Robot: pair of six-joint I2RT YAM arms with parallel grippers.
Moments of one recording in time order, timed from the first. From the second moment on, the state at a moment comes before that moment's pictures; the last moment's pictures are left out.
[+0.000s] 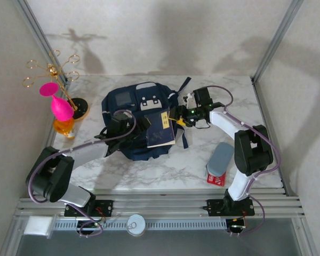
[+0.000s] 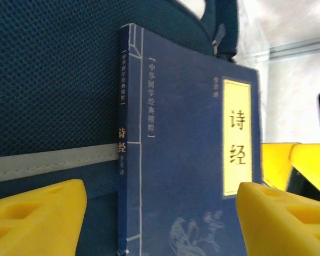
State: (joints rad) left arm -0.47 1.48 0.71 0.19 0.21 -1.05; right arm 0.37 1.77 1.25 -0.43 -0.64 0.56
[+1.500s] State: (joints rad) left arm -0.61 1.45 0.91 -0.20 0.03 -0.70; right arm 0.32 1.46 0.91 -0.31 -0.79 0.64
